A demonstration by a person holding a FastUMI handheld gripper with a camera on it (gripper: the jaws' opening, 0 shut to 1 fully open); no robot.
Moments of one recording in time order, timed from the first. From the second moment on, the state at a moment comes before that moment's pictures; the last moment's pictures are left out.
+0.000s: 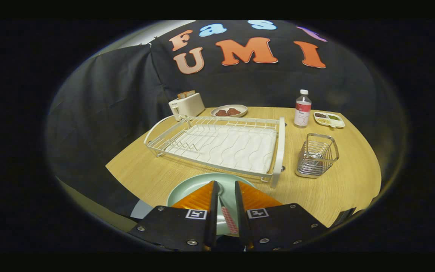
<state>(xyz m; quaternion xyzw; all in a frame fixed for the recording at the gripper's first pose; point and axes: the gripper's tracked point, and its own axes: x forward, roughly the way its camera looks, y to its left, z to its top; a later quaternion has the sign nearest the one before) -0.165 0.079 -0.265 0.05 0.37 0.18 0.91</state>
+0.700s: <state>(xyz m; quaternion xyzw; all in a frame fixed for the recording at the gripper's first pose) -0.084 0.012 -0.126 0.04 0.21 0.09 0.97</state>
